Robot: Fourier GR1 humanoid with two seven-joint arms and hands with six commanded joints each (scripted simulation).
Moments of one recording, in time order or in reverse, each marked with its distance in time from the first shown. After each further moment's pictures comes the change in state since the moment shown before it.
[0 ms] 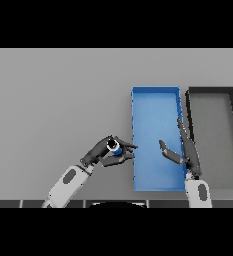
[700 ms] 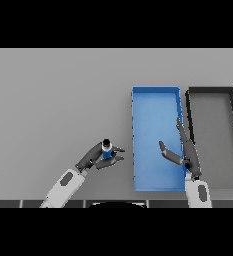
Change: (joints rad) left arm 0.069 0.055 -0.009 0.233 0.004 0.056 -0.079; right arm 0.006 0.011 -0.001 -0.008 -0.033 0.015 0.000
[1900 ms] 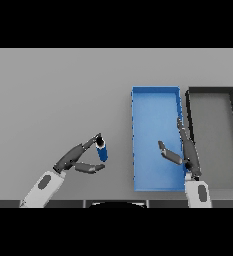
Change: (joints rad) left arm 0.065 0.239 0.035 -0.146 0.035 -0.068 0.103; right arm 0.002 0.000 0.006 -0.026 0.012 -0.013 0.023
